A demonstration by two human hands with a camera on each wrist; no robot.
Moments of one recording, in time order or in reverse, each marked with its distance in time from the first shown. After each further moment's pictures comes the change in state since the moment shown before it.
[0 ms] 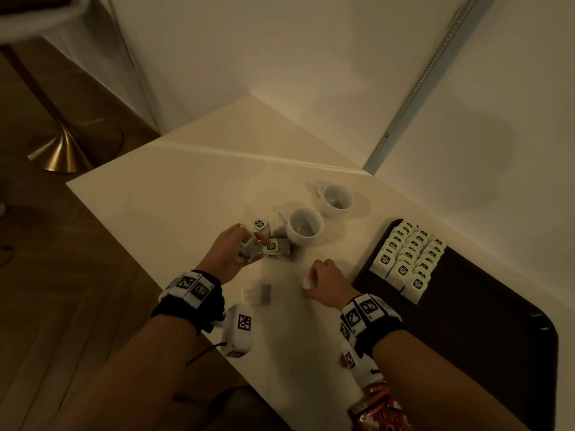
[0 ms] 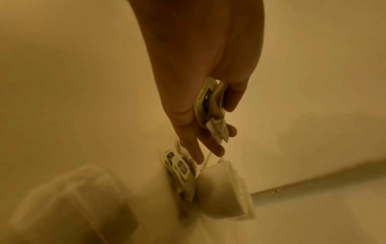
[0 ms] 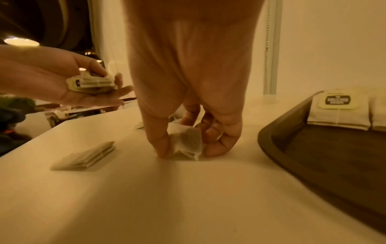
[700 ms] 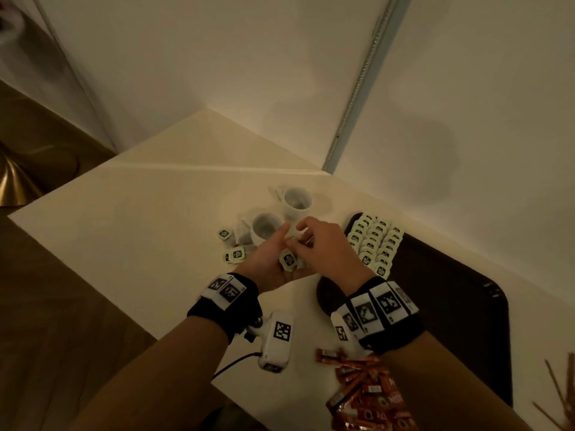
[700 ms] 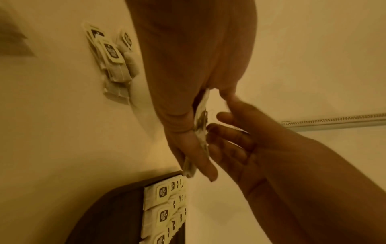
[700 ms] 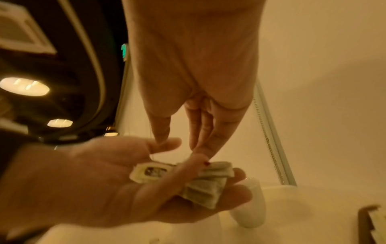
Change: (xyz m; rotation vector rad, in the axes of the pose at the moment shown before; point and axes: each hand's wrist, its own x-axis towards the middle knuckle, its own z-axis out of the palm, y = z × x) left_hand -0.021 -0.019 0.123 -0.086 -0.436 -0.356; right_hand -0.060 -0.034 -0.106 0.200 0.453 -0.136
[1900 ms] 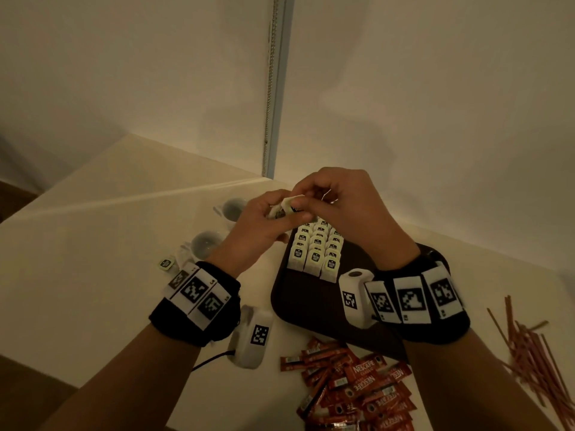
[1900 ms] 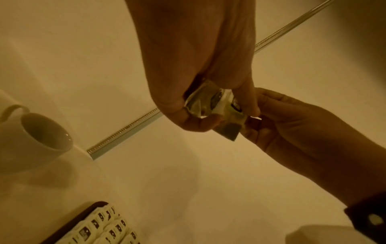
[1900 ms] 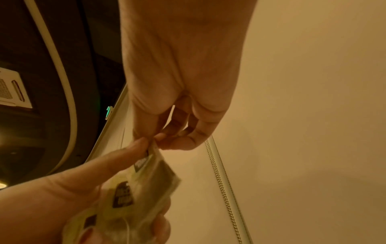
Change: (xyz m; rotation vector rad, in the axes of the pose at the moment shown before) left_hand 0.004 0.024 0.110 0.657 -0.197 0.604; right_hand -0.030 0.009 -0.144 0.186 0.272 -0.253
